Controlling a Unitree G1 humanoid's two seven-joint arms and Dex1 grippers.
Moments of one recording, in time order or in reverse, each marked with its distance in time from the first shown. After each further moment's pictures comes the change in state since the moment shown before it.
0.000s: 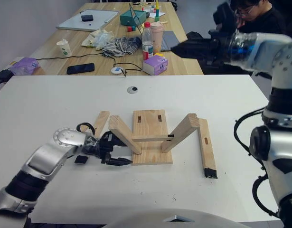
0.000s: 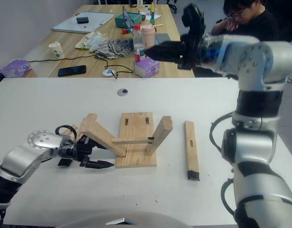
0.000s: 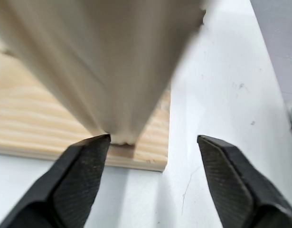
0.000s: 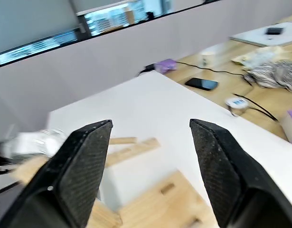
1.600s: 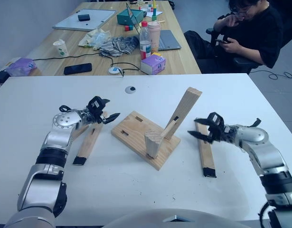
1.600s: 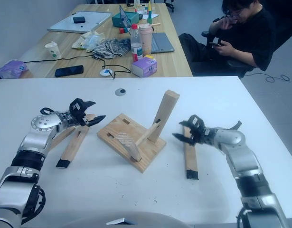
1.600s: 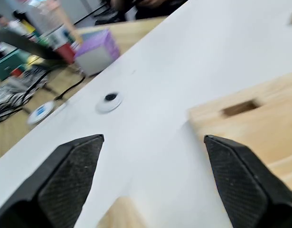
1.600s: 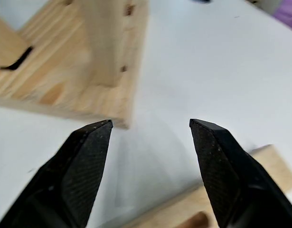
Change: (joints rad) left arm -0.356 -0.370 0.102 1.066 0.461 -0.679 0.498; right arm 0.896 -0.165 0.258 -0.261 -0.338 -0.770 0.144
